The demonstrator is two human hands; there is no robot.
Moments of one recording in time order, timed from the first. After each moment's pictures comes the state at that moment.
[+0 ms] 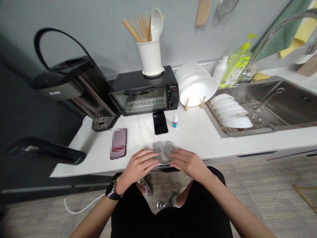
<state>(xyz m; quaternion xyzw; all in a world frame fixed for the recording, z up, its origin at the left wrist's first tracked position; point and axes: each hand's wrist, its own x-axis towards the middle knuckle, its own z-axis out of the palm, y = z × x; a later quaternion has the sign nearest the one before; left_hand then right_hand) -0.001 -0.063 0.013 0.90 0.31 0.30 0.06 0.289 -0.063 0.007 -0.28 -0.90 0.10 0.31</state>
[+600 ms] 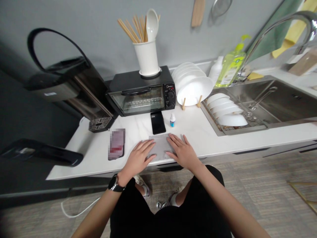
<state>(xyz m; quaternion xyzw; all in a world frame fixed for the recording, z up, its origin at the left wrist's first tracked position) -0.002 -0.044 -0.009 0.88 0.44 0.16 0.04 0.282 -0.034 -0.036 -0.45 -0.87 0.03 0.19</state>
